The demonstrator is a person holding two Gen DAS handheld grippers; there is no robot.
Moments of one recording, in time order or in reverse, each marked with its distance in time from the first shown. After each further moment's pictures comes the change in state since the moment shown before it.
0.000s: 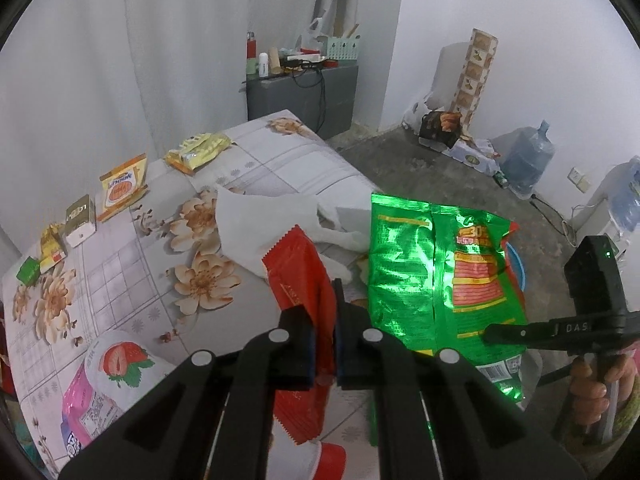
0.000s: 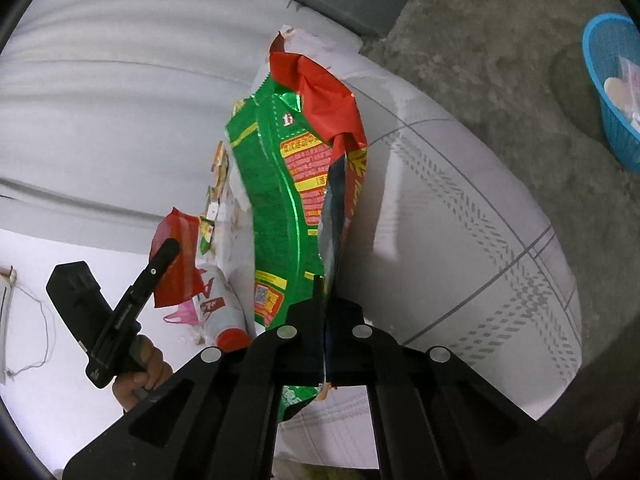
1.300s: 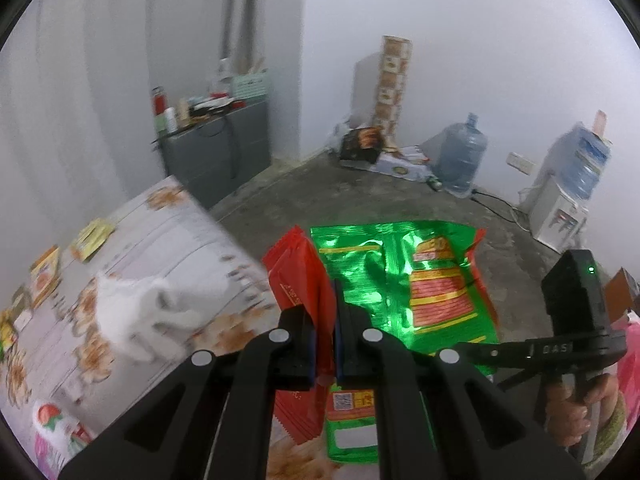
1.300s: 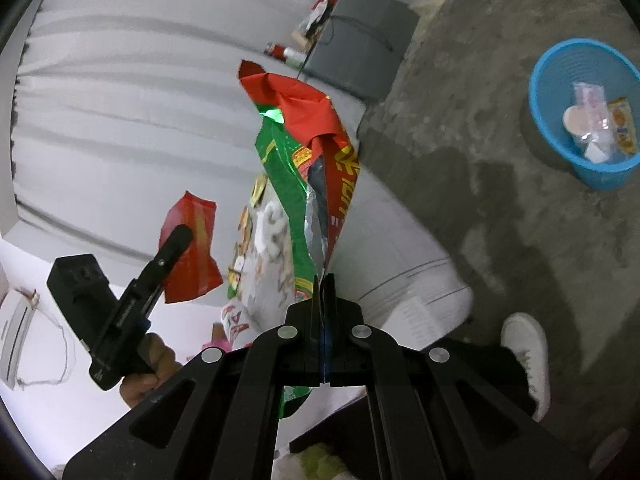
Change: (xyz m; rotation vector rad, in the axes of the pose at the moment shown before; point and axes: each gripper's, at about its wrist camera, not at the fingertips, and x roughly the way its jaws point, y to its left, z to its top) left arm -0.001 -0.156 0.038 0.200 -0.110 -0.174; right arm -0.098 -0.059 0.000 0.047 -0.239 0.089
